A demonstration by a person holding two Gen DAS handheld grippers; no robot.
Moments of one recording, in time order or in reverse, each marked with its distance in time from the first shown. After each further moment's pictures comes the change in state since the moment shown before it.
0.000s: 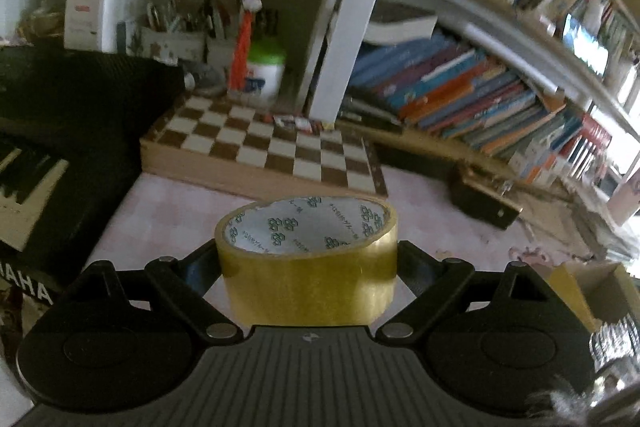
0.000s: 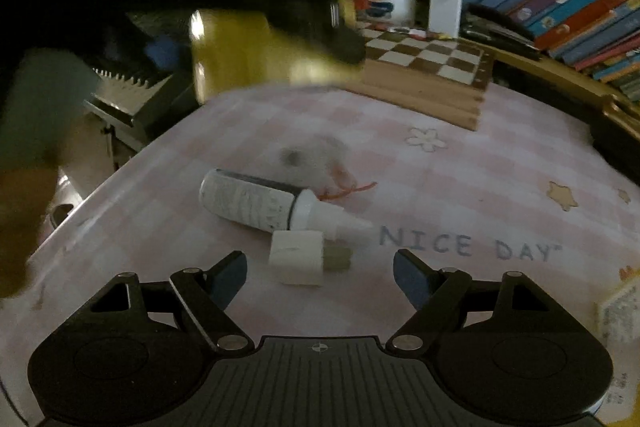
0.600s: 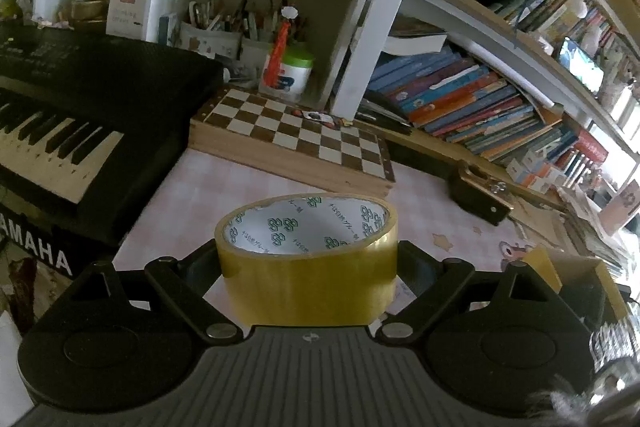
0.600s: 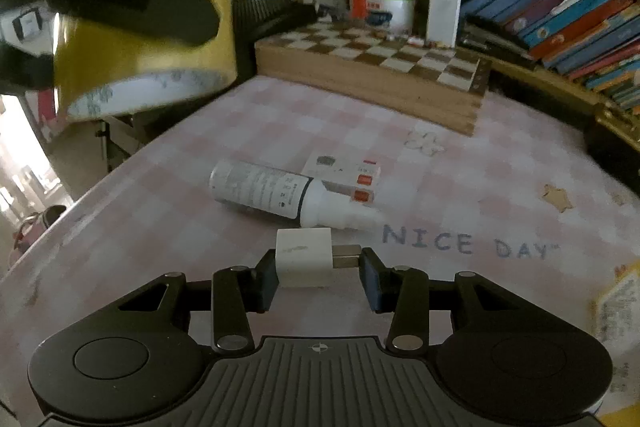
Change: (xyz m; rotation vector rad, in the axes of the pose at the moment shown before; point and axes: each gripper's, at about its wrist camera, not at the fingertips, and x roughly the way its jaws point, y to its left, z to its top) left arm -0.064 0.022 -0.028 -0.066 -0.001 0.017; right arm -0.022 0.004 -0.011 -0.005 -0.045 -0.035
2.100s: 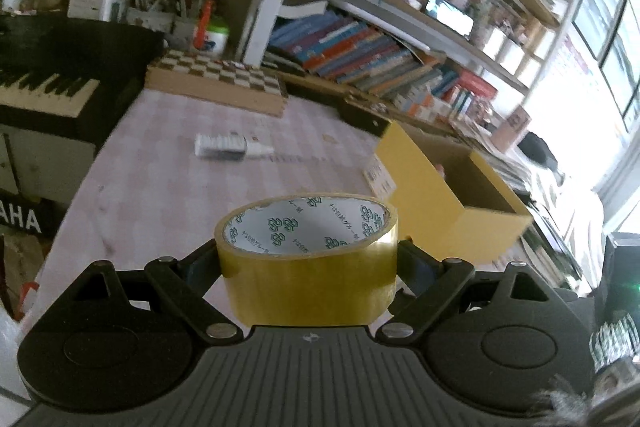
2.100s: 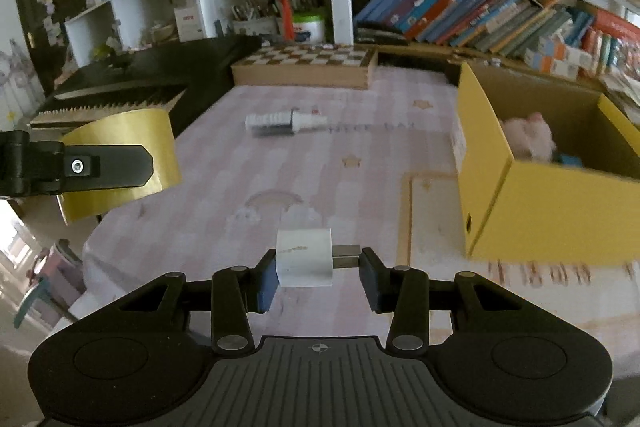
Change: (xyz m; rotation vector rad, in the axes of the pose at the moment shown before) left arm -0.179 -0.004 -0.131 0.107 0.057 -0.245; right arm -0.209 0.067 -0.120 0.250 -0.040 -0.177
